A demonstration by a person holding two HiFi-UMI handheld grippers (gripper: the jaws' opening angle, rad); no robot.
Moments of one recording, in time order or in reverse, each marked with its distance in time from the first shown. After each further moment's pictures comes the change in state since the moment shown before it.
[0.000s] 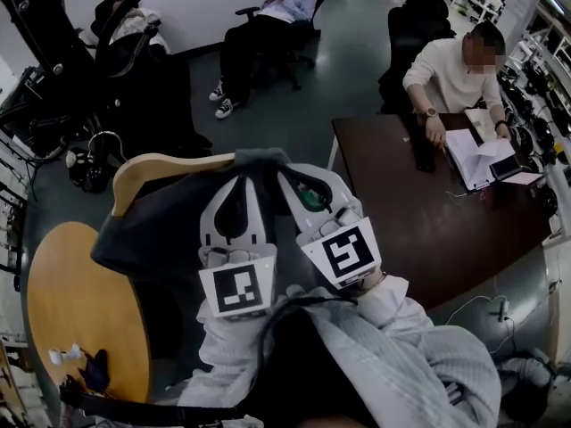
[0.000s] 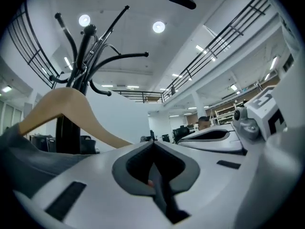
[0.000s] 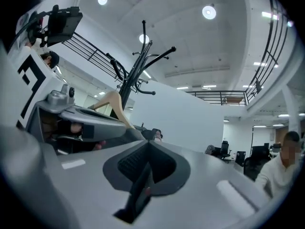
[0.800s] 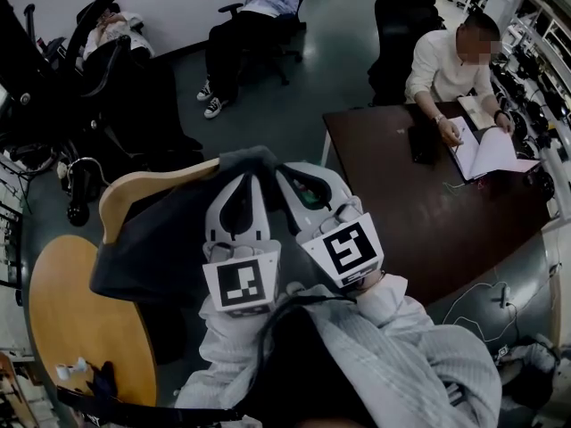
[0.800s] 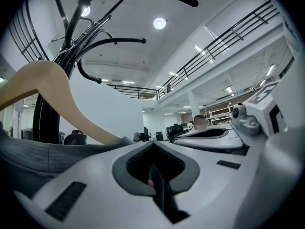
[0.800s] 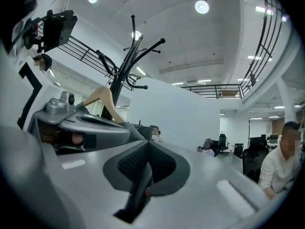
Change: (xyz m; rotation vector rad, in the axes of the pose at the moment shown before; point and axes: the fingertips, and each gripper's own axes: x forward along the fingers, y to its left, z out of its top) left arm 0.036 -0.016 -0.016 -0.033 0.035 -0.089; right arm 0.009 -0.022 -0.017 0.071 0.041 -0.042
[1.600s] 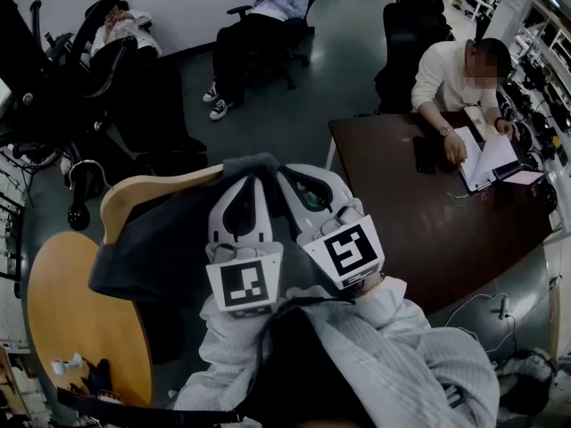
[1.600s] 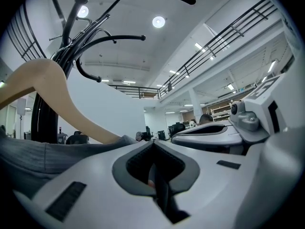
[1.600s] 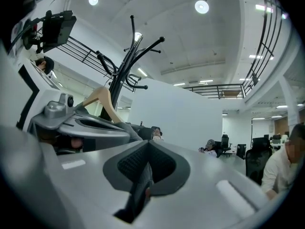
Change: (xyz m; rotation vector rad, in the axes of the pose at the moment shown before) left arm 0.008 0.001 -0.004 0.021 0.011 0.027; right arm 0.008 -0.006 0.000 0.001 -0.018 0.025
